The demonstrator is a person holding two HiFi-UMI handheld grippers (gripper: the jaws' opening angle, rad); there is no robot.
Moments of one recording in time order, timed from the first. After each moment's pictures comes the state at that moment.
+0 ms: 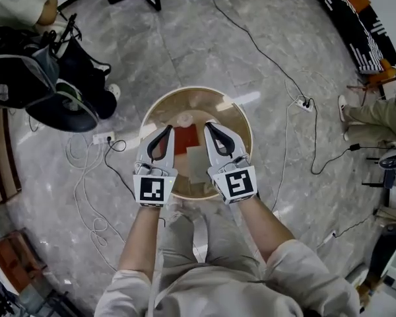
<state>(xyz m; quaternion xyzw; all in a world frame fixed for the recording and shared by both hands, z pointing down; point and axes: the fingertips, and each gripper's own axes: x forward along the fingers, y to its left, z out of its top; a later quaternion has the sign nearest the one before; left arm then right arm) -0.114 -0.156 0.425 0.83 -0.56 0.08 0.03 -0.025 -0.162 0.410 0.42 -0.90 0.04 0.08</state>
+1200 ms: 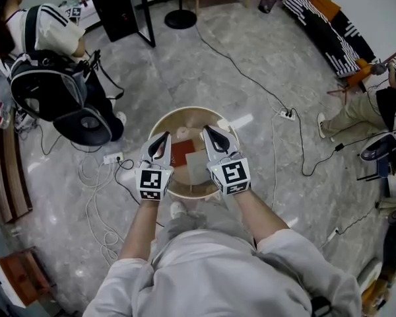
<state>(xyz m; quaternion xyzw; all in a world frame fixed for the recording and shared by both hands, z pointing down) -0.116 -0.086 0.297 0.84 -0.53 0.09 0.05 -0.006 -0.092 0.263 0.45 -0.89 0.02 0.08</state>
